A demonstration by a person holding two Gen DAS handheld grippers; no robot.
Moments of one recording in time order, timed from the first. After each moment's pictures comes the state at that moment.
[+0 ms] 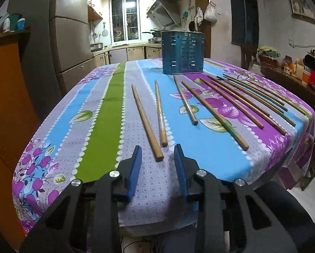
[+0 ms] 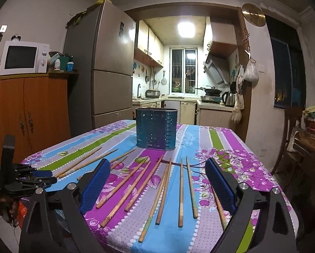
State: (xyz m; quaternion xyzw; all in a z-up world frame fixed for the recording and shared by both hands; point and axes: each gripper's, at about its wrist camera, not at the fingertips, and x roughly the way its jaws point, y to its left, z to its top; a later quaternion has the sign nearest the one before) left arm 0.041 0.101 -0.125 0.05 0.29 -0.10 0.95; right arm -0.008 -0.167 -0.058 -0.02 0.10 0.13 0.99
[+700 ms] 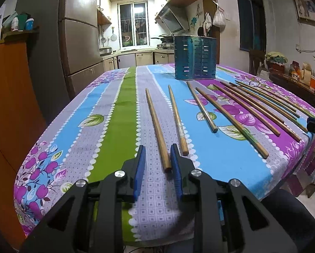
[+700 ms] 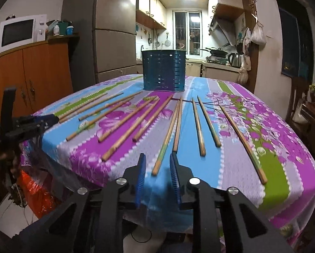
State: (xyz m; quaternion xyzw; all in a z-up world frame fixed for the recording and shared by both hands) left arm 0.047 0.114 -0.127 0.05 0.26 -0.07 0.96; right arm -0.018 -0.153 -0.142 -0.02 0.23 0.14 0.96
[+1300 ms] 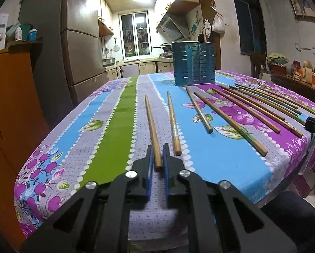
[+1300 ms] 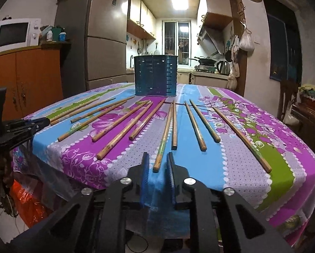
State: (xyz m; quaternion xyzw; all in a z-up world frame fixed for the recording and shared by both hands) left arm 0.037 0.104 -0.135 0.06 0.22 -0.05 0.97; right arm -0.023 -0.146 -0.158 -0.01 0.19 0.10 0.98
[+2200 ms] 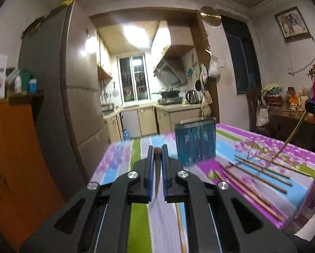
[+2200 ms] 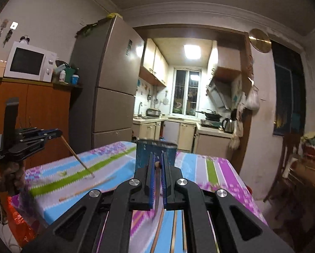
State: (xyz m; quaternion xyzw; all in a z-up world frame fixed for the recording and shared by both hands) left arm 0.067 0.097 0.009 0.08 0.07 -0.07 0.99; right arm -0.006 -0.164 0.008 -0.05 0.03 0.13 0.99
